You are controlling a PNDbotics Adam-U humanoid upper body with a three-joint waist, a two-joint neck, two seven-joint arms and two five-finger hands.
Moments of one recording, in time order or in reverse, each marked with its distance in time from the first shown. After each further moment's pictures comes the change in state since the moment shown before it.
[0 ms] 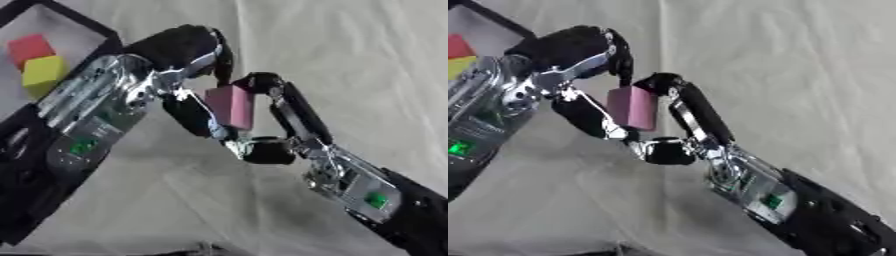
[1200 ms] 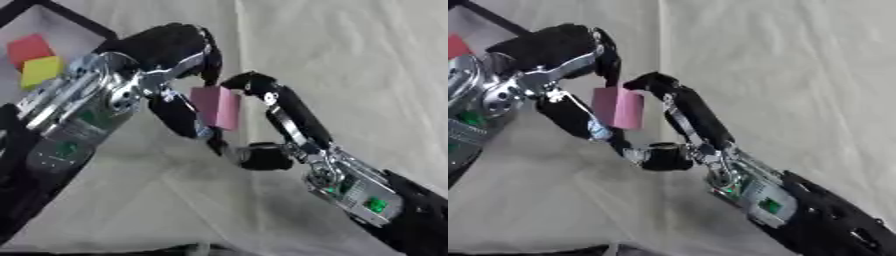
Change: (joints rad) left arm 0.002 0.054 0.005 -0.069 -0.016 0.005 -0.050; right arm 0.029 0.001 -0.015 -0.020 0.141 0.076 0.077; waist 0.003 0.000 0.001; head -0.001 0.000
